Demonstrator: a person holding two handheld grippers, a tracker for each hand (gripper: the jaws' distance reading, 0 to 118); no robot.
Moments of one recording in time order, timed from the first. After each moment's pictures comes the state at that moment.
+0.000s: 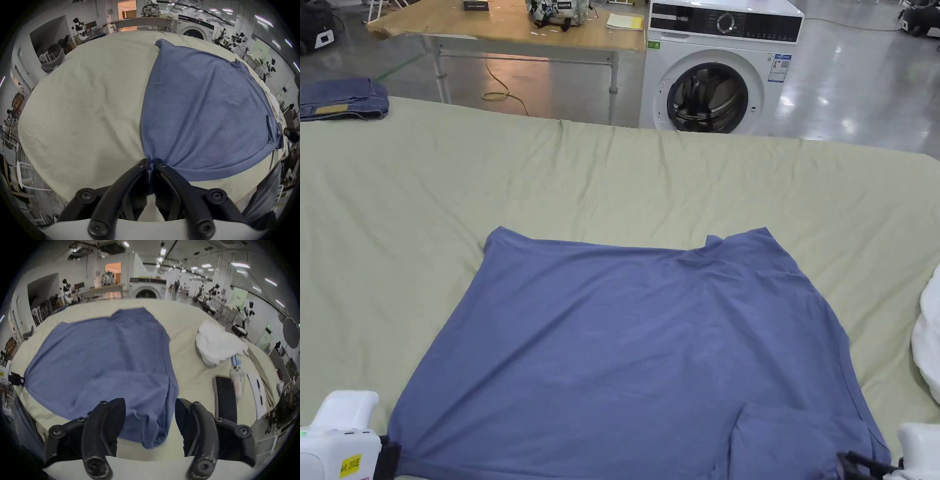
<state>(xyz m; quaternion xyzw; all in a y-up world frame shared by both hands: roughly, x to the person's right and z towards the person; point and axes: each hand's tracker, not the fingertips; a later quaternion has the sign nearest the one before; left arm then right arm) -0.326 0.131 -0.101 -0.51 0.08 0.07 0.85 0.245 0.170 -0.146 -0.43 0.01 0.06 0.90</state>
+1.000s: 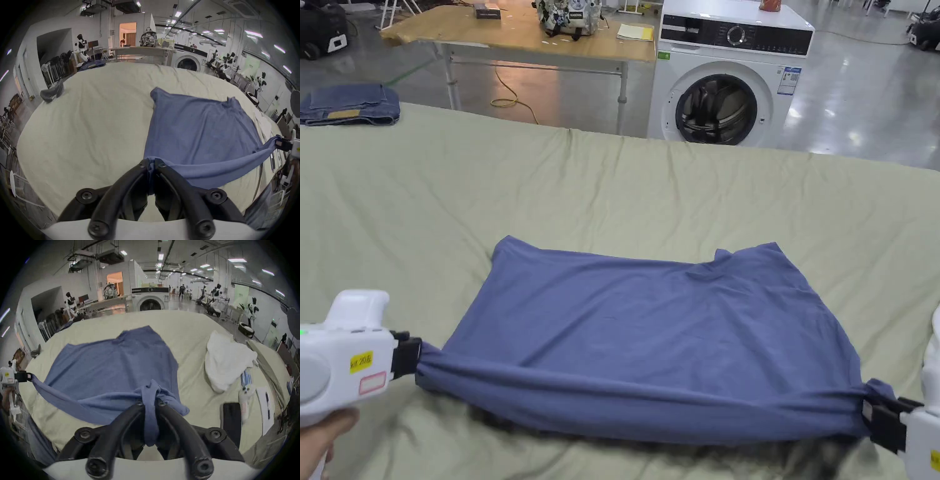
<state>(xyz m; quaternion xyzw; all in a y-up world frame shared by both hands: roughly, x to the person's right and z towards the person) -0.339 0.215 -0.176 -0.40 0.06 0.08 0.91 0.241 0.225 -0.213 -0.37 0.06 0.00 0.93</state>
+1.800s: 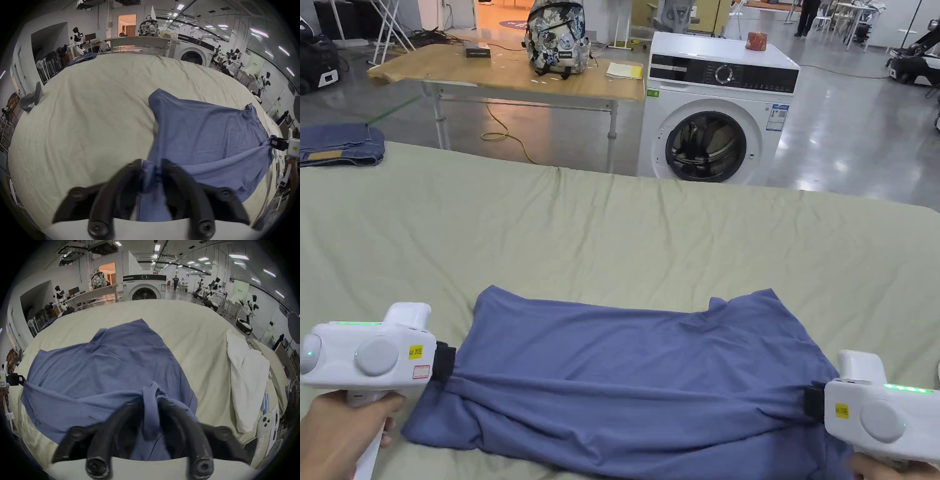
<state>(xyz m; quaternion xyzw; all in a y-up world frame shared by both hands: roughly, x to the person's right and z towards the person) -0.347 0.168 -0.308 -0.43 0.06 0.08 0.90 0.210 0.170 -0.368 -0.41 0.02 0.02 0.91</state>
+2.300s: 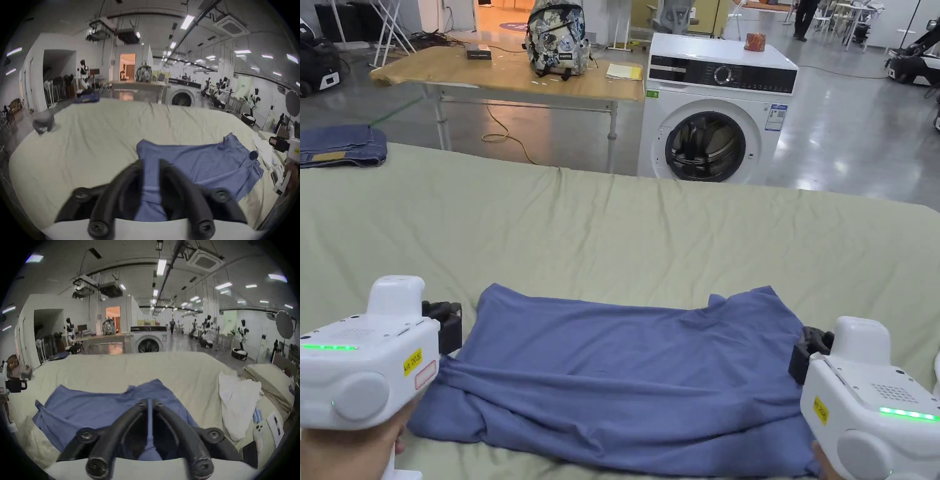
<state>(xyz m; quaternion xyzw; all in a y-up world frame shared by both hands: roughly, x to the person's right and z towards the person) -0.296 0.234 -0.235 -0.22 0.06 0.06 0.97 0.151 0.231 -0.287 -0.18 0.03 0.00 0.98</state>
